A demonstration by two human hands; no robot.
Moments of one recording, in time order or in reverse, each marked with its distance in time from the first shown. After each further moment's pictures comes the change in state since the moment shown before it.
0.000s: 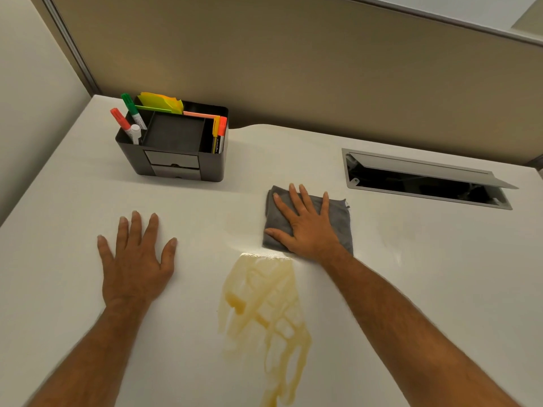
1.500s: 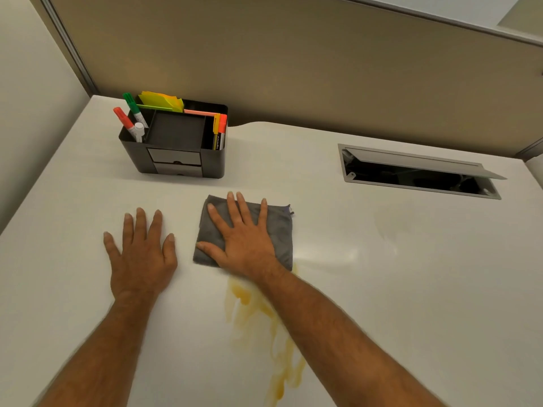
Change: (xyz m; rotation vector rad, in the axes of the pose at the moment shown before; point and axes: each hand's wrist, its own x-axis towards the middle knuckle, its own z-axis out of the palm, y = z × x) left_hand 0.002 -0.002 -0.002 -0.021 -0.019 0.019; right_hand 0.002 -0.146 0.010 0.031 0.035 -0.074
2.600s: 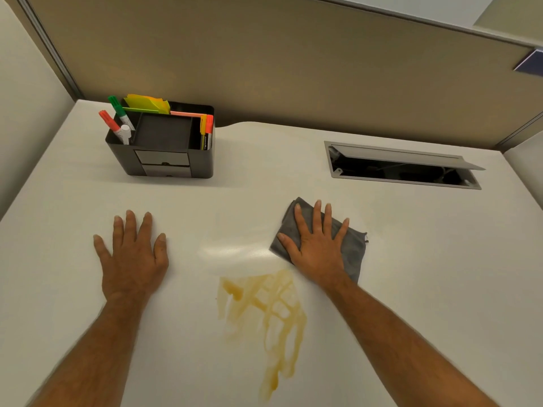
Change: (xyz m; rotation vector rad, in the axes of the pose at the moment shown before) left_hand -0.003 -0.002 0.004 -0.028 0.022 0.005; right_hand -0.092 0.120 -0.007 0.004 0.013 0.465
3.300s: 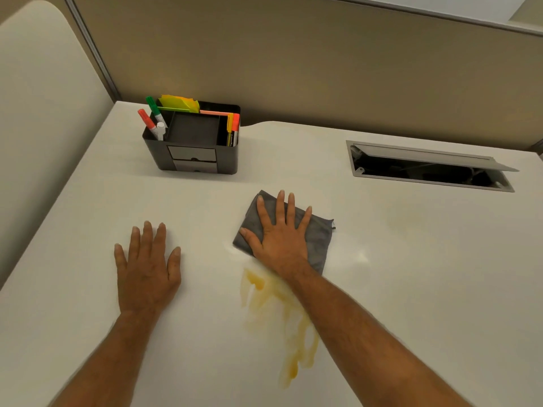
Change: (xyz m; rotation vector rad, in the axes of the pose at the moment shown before) left_hand -0.045 -0.025 -0.013 -0.014 0.097 0.047; right_hand 0.007 -0.112 0.007 0.028 0.004 -0.171
